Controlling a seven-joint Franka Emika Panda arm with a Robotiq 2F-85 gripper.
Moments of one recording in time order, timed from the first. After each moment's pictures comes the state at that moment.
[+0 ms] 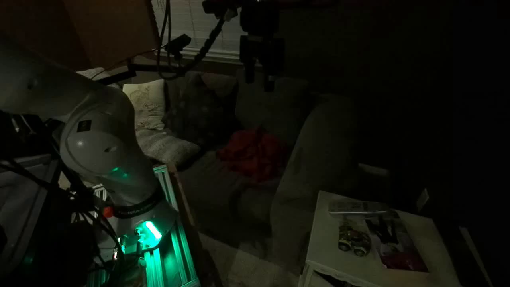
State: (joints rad) arm -0.07 -0.67 -0.03 -2.41 -0.13 1.69 -0.07
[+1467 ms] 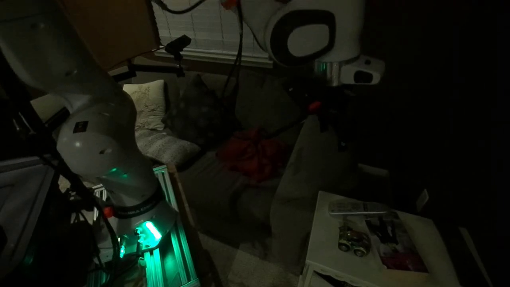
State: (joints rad) arm -0.13 -0.18 -0.22 -2.40 -0.07 2.43 -0.02
